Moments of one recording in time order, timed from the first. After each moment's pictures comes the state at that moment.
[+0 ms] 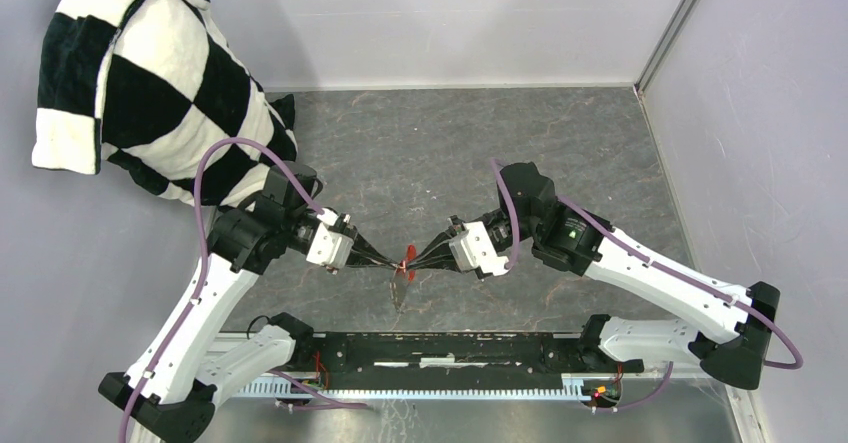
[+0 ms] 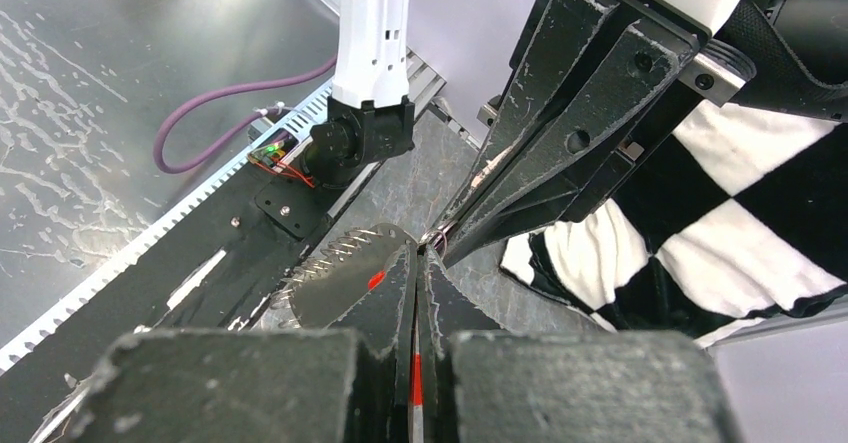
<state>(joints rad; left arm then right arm) -0.48 0.90 1.12 -1.02 1.29 1.09 1.00 1.14 1.11 -0.18 -0.97 -0.73</state>
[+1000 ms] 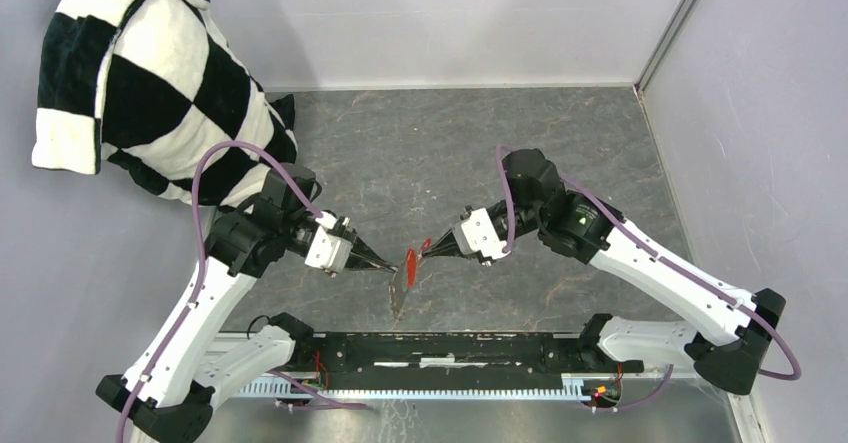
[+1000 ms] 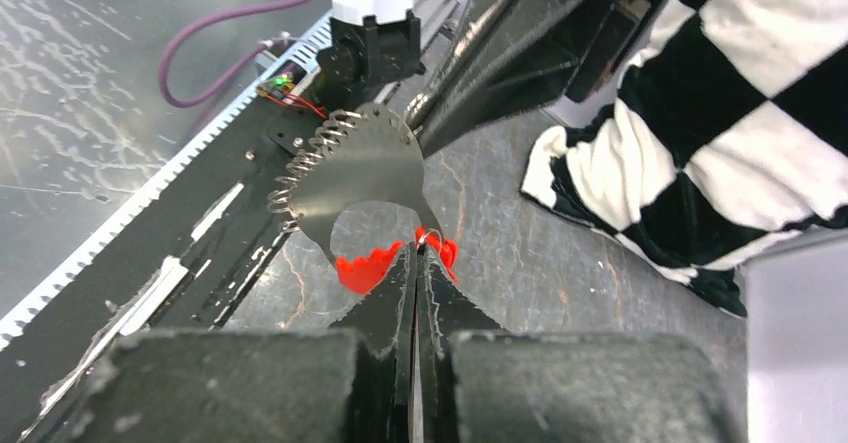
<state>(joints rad) -0.50 0.88 1.12 -1.02 1.28 1.08 0.90 1.14 1.15 -0.40 -0.95 -0.83</state>
